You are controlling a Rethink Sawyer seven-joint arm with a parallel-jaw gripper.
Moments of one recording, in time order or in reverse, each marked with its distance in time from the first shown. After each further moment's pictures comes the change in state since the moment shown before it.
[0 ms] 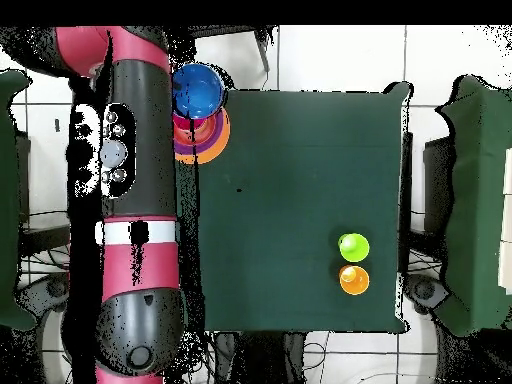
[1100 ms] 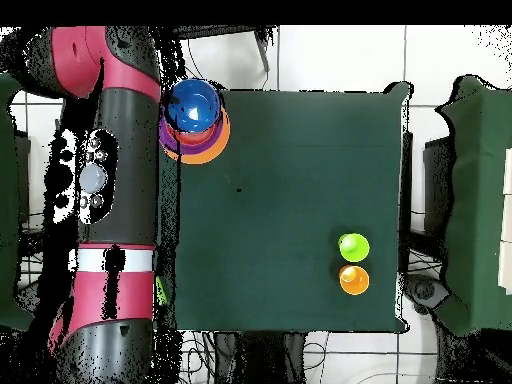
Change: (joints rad) arm 0.129 -0.083 0.193 0.236 -0.182 -0.102 0.000
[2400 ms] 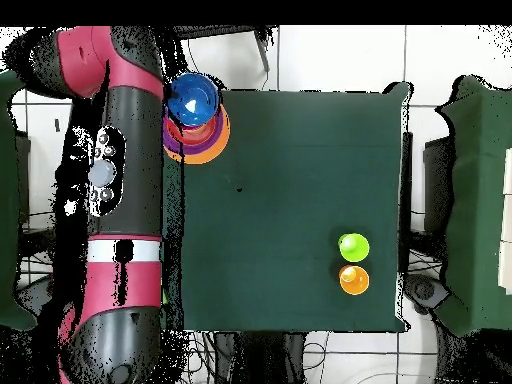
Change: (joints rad) arm -0.011 0.037 0.008 -0.044 0.000 -0.053 0.000
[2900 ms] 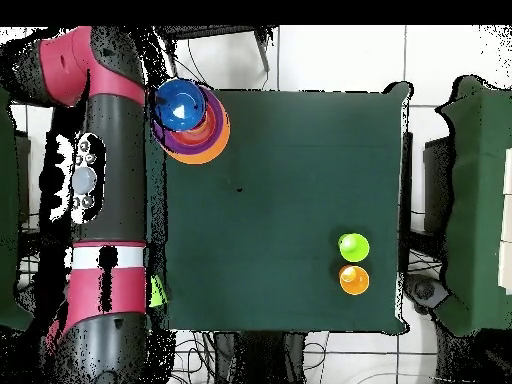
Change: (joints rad) arm 0.040 -0.004 0.008 0.021 -0.001 0.000 0.000
